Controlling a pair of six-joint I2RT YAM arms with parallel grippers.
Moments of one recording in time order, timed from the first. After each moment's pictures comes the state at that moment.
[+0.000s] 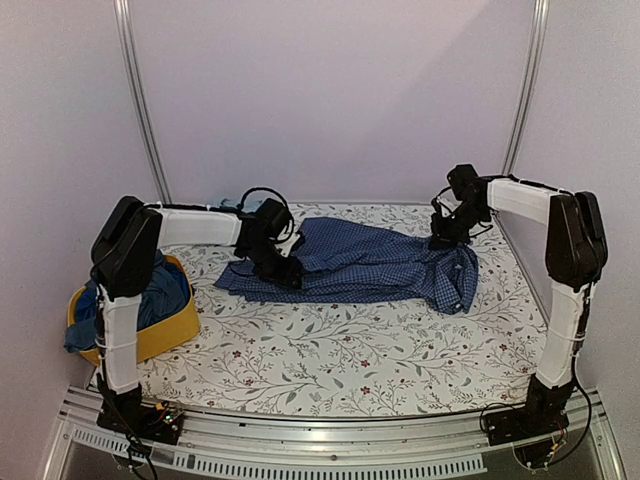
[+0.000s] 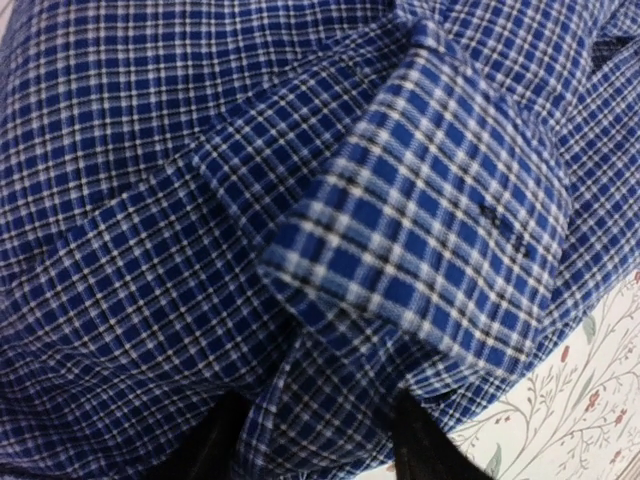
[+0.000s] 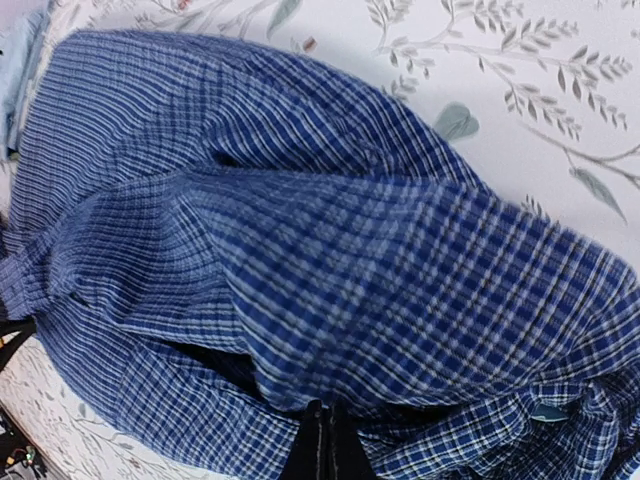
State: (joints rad) left arm -0.60 2.12 1.52 -0.57 0.15 -0.17; right arm 0.23 2.01 1.59 -0.75 -0.26 0.23
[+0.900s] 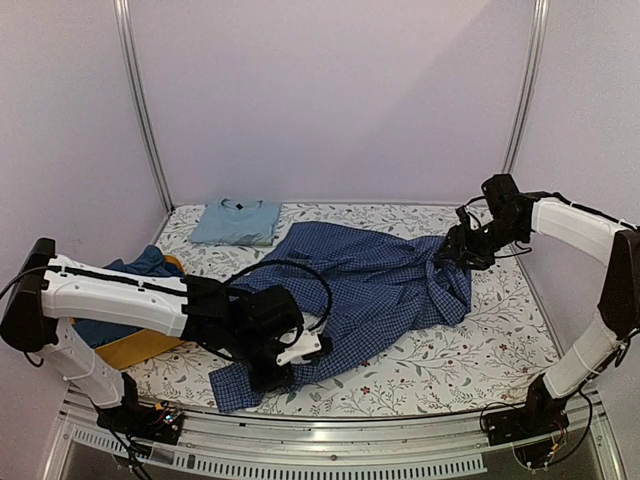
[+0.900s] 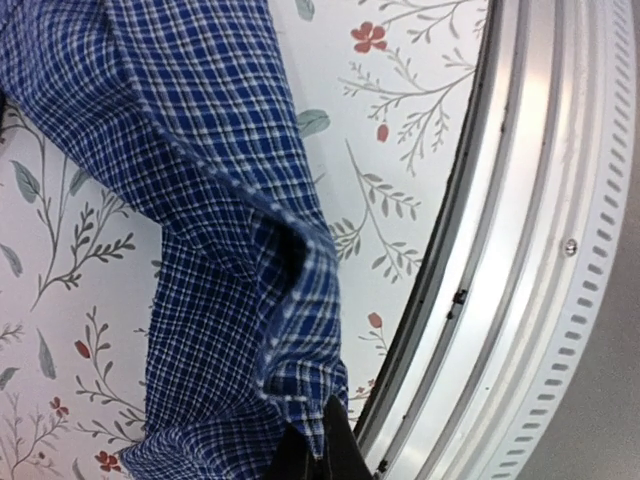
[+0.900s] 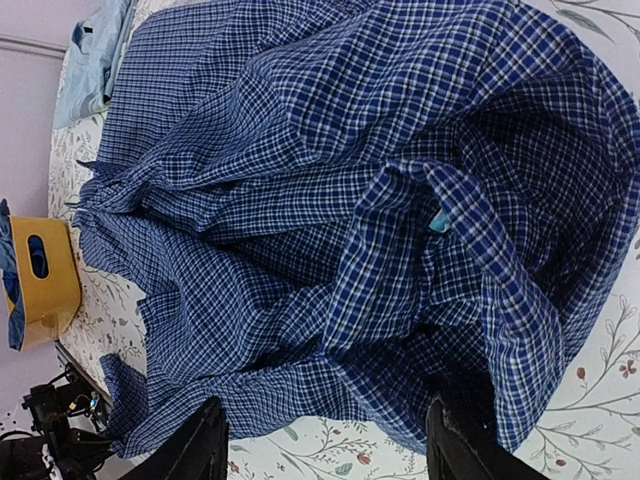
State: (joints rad) left arm -1.21 1.51 0.98 -0.66 0.10 0.00; right arm 0.20 1.52 1.17 -0.73 -0.44 0.33
